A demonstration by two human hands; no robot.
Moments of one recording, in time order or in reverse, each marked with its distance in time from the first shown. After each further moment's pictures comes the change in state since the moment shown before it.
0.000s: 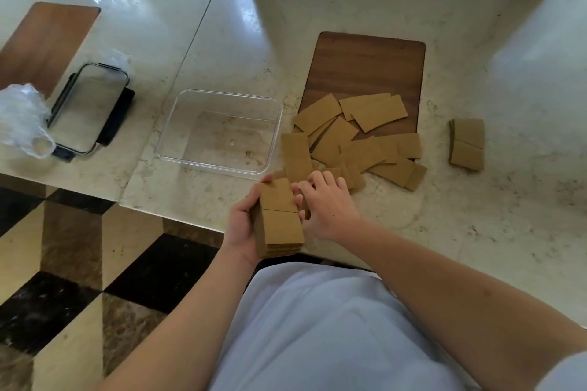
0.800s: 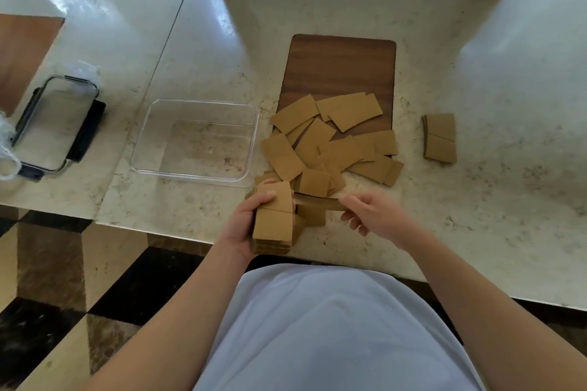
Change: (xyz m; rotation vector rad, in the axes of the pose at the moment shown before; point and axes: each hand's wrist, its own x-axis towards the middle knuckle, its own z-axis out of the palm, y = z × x) left_hand 0.026 -0.003 0.007 0.163 0.097 -0.152; right_hand -0.069 0.074 -0.045 1.074 -0.155 0.529
